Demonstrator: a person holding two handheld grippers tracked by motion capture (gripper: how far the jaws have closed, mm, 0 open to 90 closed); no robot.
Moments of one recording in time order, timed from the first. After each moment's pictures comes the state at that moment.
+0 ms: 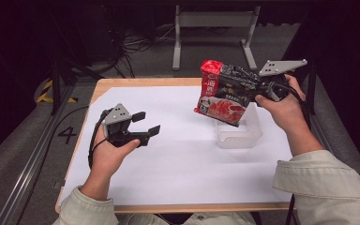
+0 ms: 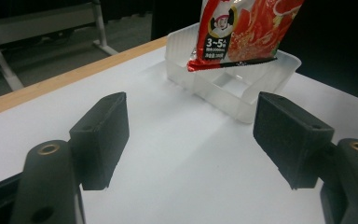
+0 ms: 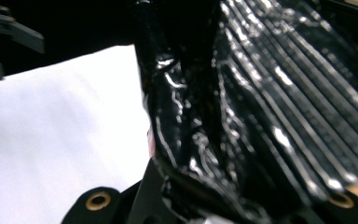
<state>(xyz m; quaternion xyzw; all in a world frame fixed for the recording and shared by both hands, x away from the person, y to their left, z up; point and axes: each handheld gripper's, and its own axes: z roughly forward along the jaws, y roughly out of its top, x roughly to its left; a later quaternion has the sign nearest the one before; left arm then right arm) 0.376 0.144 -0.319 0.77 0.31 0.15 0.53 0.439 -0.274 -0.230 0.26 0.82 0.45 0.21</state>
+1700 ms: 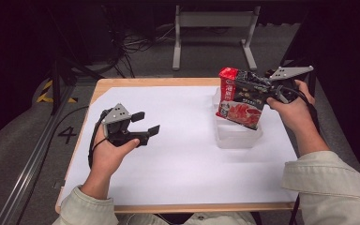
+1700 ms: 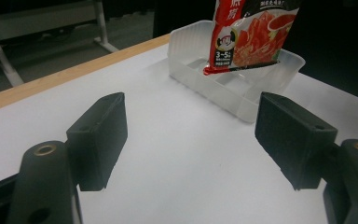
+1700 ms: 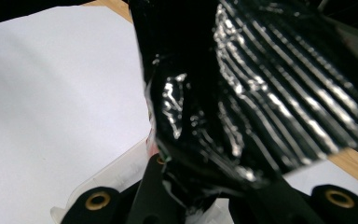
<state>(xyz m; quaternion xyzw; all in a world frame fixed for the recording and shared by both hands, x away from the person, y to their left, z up) 0.380 0.146 -0.321 0.77 0.32 0.15 0.53 0.462 -0.322 -0.267 0.32 0.83 0.40 0.23</state>
